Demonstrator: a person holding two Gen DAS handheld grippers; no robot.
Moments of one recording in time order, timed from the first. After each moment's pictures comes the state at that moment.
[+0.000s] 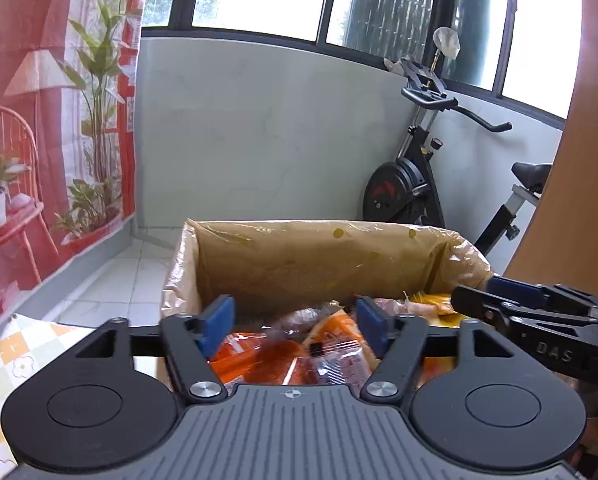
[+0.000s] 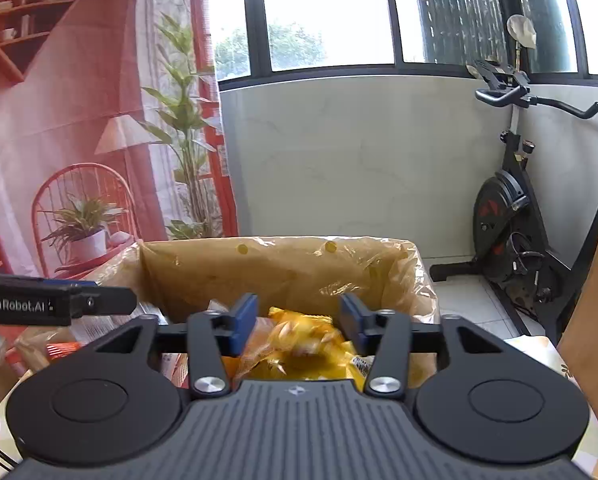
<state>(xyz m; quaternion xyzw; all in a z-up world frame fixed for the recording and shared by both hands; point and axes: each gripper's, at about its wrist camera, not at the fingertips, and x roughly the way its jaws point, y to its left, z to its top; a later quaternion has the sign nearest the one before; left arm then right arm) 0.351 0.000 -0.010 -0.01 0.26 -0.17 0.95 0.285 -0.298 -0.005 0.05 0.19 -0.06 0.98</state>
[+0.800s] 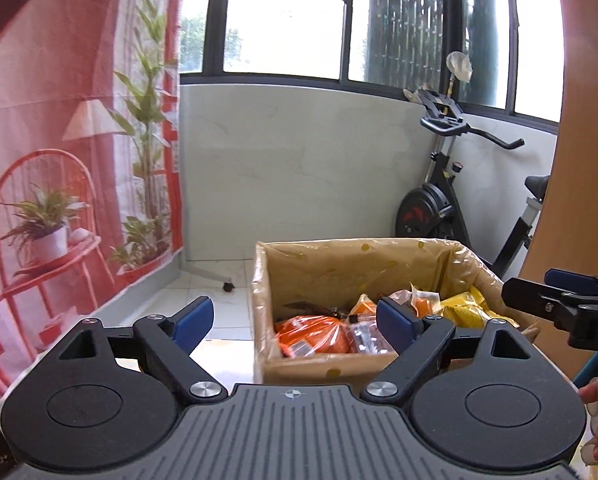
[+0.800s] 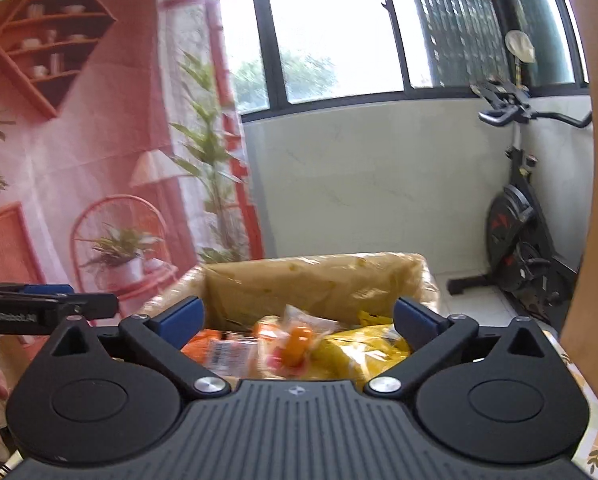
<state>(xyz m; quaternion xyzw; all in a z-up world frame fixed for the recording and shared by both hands) 0.256 0.035 0.032 0.01 0.20 -0.12 0.97 0.199 -0.260 0.031 0.07 0.14 -0.03 0.99</state>
